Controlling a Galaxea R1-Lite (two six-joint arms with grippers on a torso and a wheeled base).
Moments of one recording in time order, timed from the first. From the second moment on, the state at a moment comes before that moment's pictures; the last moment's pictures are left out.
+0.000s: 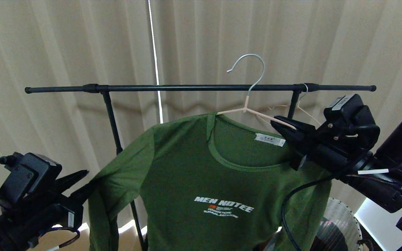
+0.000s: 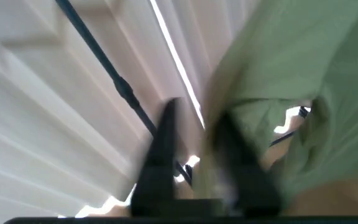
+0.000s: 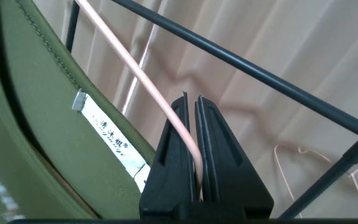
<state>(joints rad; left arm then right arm) -0.28 1.30 -0.16 -0.94 0.04 0.34 0.49 1.63 -0.52 -1.21 0.10 -0.28</state>
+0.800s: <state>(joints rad) -0.10 0.94 -0.05 -0.85 0.04 0.30 0.37 1.62 -0.45 -1.01 -0.14 -0.29</state>
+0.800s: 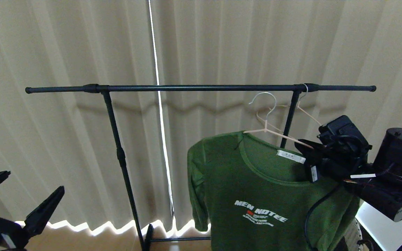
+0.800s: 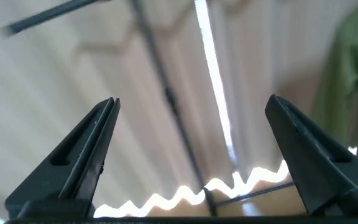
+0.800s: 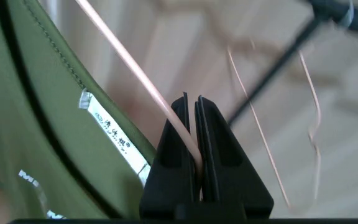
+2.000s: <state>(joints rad) -0.14 0.28 -0.03 -0.25 0.04 0.25 0.29 1.63 -0.43 -1.00 -0.24 -0.29</state>
